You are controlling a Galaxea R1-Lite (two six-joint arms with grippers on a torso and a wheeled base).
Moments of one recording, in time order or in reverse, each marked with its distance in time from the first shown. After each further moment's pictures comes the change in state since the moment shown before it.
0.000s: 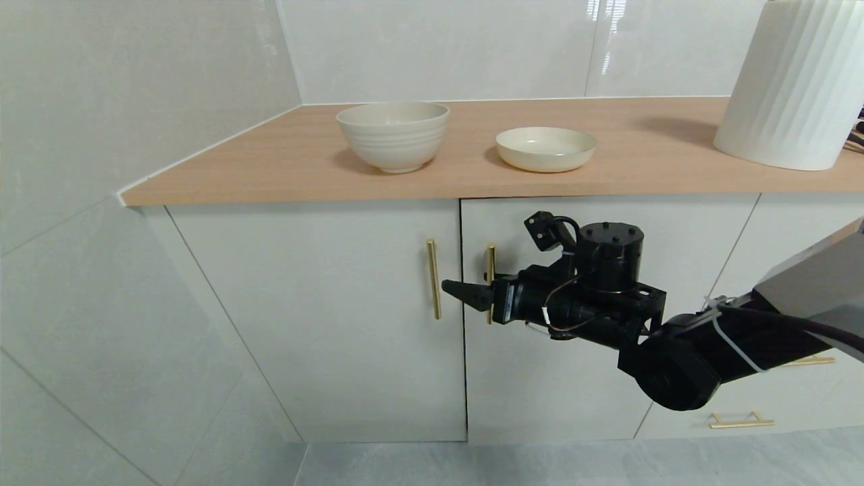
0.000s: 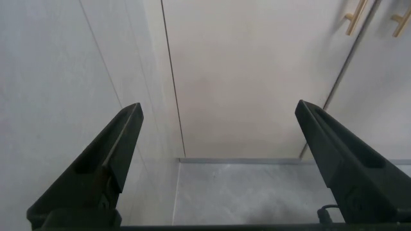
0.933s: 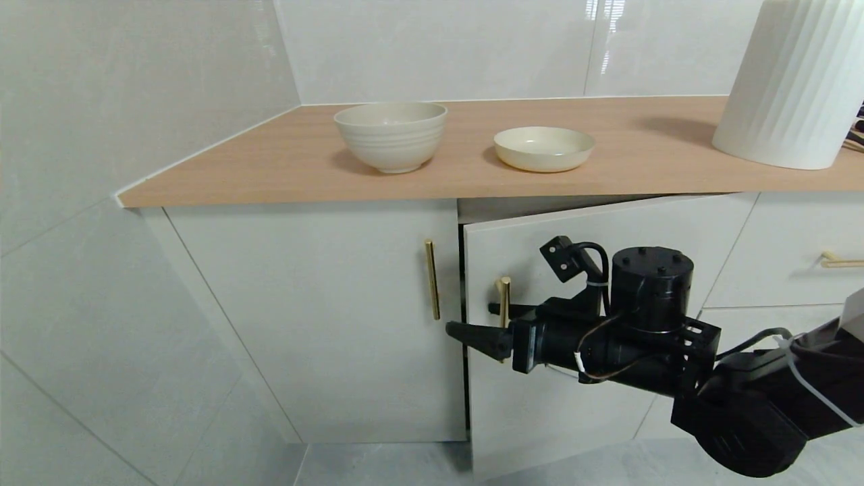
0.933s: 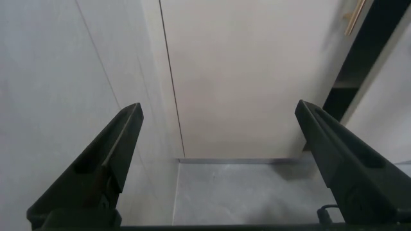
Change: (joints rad) left arm 0.000 0.000 0.000 0.000 0.000 0.000; right arm 0.084 -0.144 0.247 -0.061 0.056 0.006
